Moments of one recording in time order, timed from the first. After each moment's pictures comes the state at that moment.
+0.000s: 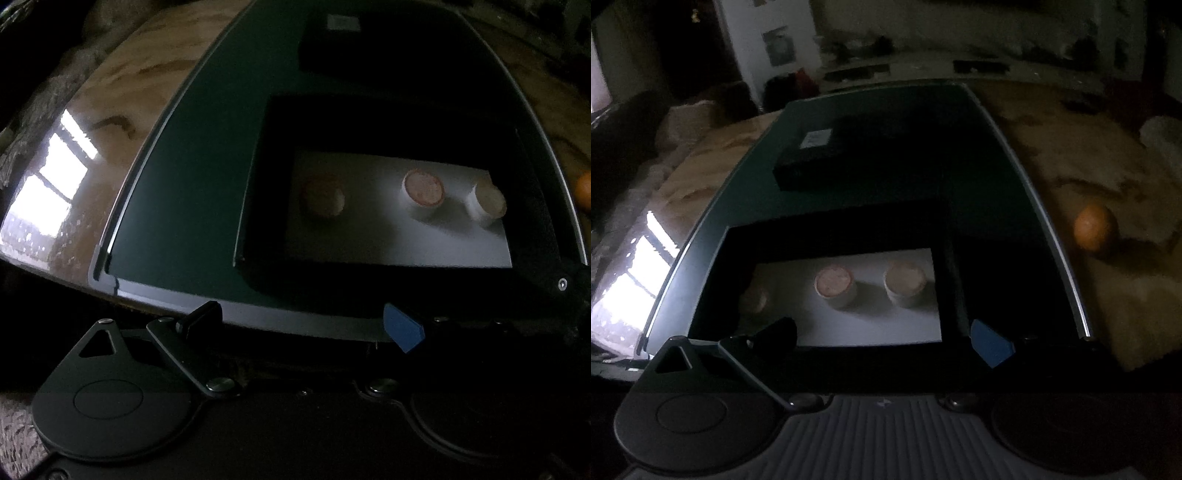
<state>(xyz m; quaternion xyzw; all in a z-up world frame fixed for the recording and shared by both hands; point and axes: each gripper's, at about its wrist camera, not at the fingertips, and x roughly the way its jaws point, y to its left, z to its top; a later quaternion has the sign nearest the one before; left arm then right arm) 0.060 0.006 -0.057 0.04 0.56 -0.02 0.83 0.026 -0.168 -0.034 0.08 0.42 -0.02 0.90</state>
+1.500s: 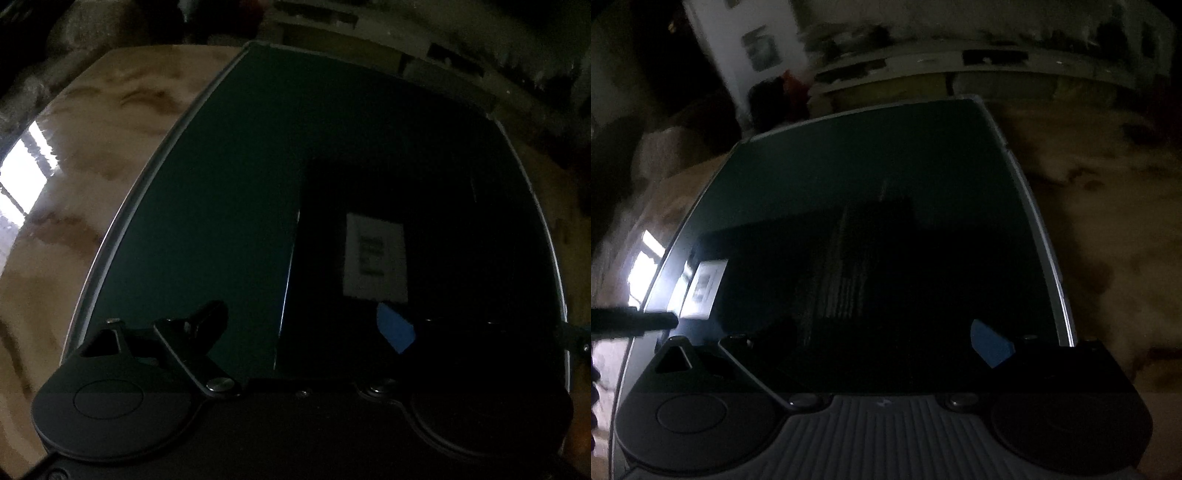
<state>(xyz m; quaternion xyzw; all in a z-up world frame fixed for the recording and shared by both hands) 0.398 0.004 -0.071 -0.06 0.51 -0.05 0.85 0.341 -0.288 -0.070 0.13 0.44 0.00 0.89</state>
